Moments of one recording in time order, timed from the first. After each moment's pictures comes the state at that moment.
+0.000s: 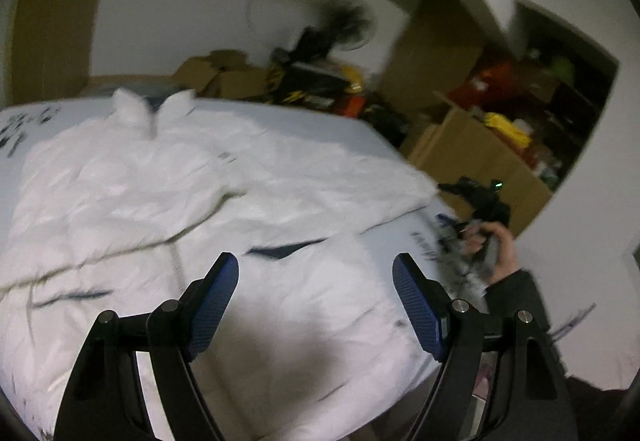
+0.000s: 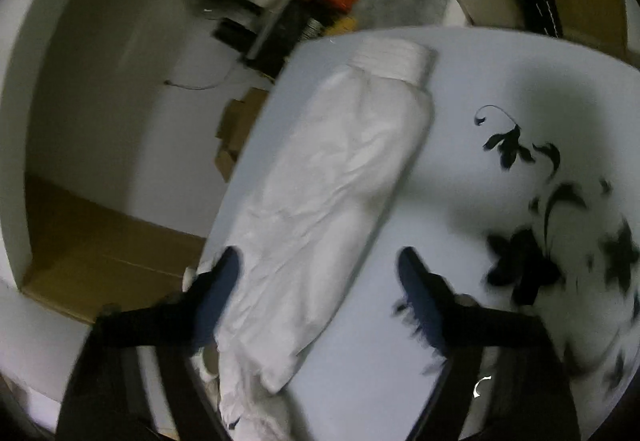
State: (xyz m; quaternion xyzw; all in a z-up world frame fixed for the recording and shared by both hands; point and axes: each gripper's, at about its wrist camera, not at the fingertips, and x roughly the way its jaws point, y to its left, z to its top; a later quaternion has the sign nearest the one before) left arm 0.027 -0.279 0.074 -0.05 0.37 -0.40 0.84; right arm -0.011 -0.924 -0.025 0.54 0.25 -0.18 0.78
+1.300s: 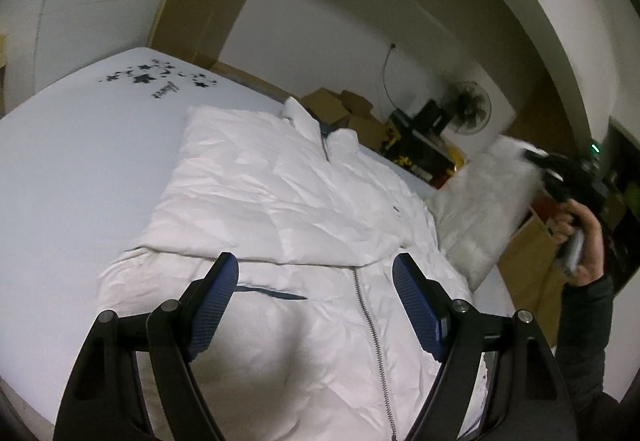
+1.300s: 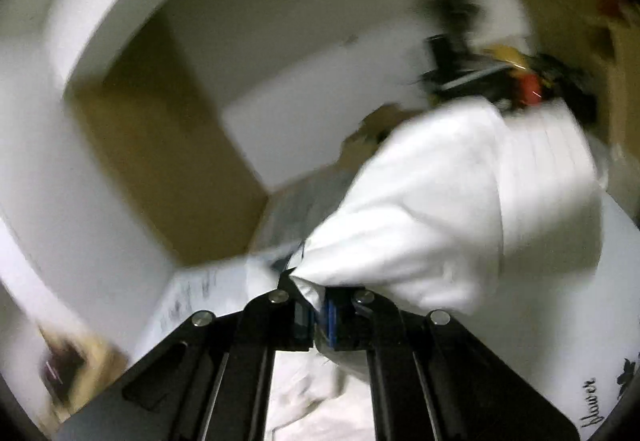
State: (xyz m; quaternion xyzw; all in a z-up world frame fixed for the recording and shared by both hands) left arm 0.078 -0.095 0.029 -0.21 0.35 -0.23 0.89; right arm 0.180 -0.625 0.194 0.21 0.25 -0.02 0.94
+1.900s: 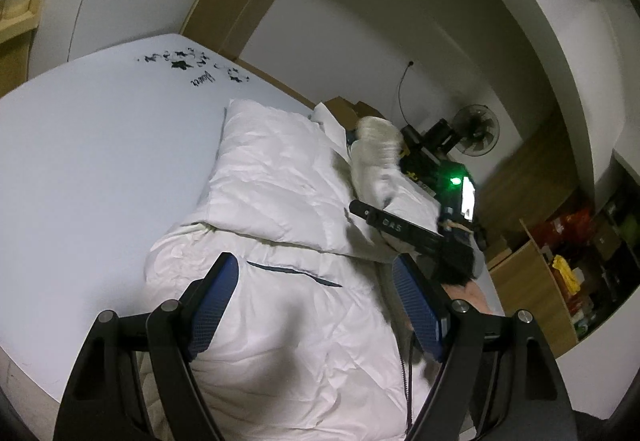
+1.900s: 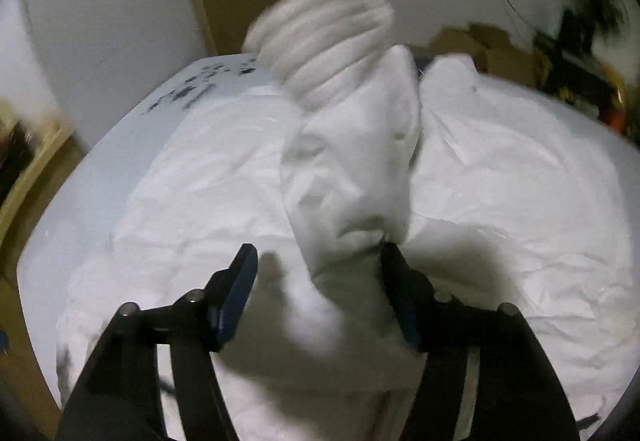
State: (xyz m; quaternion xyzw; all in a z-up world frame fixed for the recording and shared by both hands) left arm 0.057 -0.050 0.006 -0.25 0.35 -0.21 0.88; right arm 0.253 -0.371 -0.009 0.01 0.42 0.08 0.91
